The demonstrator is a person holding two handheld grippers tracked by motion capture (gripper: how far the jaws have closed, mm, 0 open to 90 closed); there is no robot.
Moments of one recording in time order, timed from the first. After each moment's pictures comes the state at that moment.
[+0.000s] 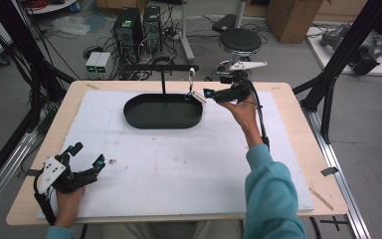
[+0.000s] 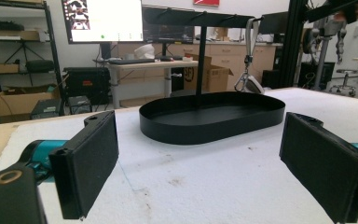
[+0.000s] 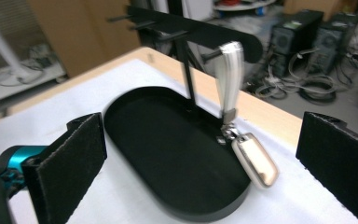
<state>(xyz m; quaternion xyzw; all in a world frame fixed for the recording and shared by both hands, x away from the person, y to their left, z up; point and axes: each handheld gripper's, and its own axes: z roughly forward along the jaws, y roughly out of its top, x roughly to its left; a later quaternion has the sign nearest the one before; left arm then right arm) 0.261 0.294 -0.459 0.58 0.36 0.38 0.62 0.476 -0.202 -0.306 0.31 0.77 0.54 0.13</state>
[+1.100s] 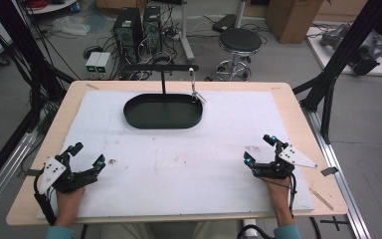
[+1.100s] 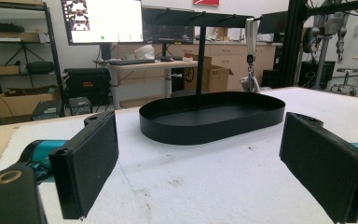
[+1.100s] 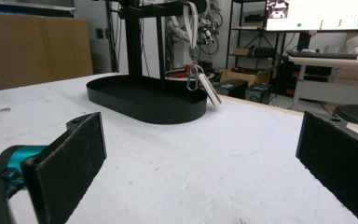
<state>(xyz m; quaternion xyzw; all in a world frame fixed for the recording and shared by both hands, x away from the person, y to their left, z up) 0.261 0.293 -0.459 0.58 0.36 0.38 0.62 0.310 -0.313 -0.450 0.31 0.65 0.63 0.29</state>
